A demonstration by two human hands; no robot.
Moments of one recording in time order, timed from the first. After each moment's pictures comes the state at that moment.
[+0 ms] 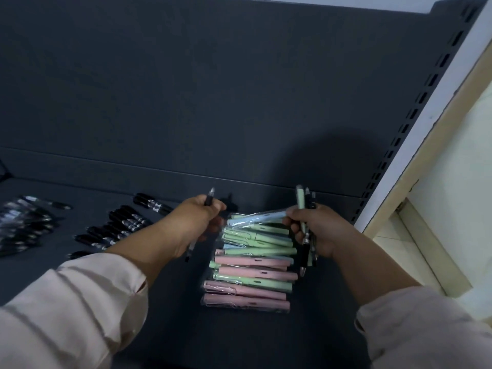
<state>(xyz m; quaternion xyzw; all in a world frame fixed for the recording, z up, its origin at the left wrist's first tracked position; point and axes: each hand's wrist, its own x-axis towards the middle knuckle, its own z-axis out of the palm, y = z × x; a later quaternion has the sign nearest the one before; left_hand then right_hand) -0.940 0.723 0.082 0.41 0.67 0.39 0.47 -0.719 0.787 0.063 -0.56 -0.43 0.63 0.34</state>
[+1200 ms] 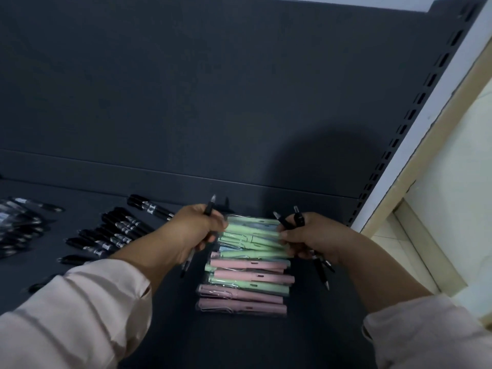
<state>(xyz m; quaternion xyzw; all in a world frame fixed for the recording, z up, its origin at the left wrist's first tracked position) -0.934 0.731 0.066 0.38 0.67 0.40 0.50 -0.708 0.780 0.068 -0.56 -0.59 0.56 0.14</state>
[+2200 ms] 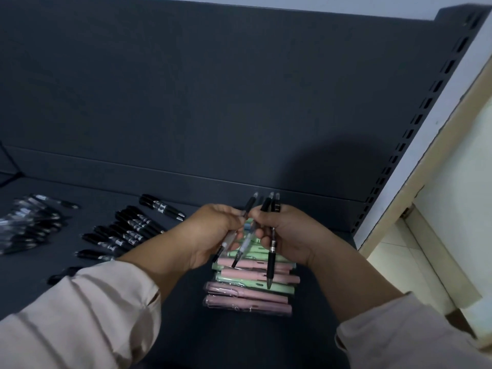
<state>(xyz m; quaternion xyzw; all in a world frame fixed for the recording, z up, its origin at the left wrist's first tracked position) -0.916 0.714 0.085 0.36 0.58 0.44 0.58 -0.771 0.757 0.084 -0.45 -0.44 0.72 0.28</state>
